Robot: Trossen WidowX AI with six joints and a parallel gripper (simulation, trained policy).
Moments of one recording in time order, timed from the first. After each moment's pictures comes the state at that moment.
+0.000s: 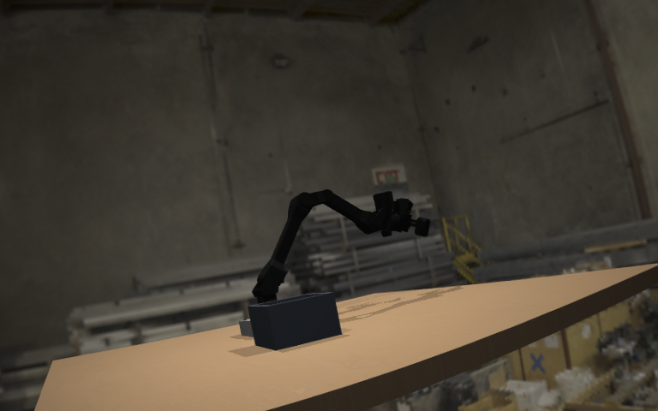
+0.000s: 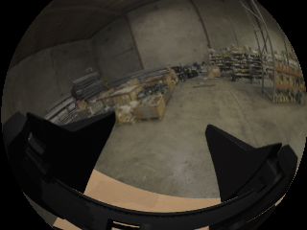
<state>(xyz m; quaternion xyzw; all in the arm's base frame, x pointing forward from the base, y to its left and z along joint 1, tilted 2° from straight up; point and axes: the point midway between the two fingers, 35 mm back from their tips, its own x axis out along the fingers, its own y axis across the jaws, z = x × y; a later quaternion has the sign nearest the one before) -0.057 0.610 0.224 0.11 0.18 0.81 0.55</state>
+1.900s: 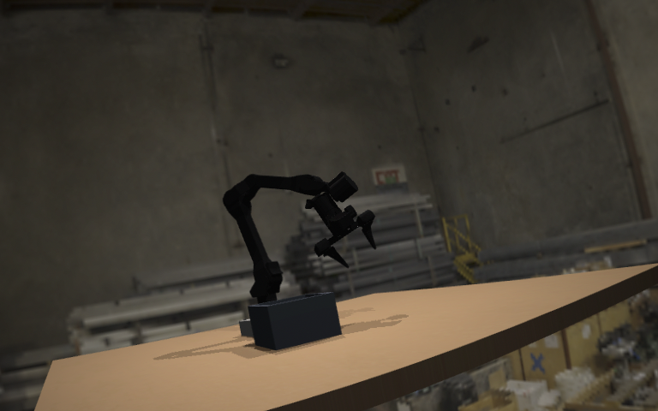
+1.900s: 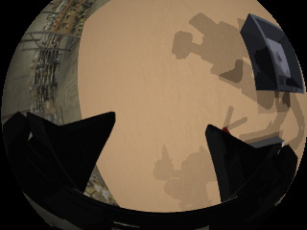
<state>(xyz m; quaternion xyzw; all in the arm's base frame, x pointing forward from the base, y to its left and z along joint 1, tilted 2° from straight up) 0.218 0.205 0.144 0.24 0.61 0.01 0.75</state>
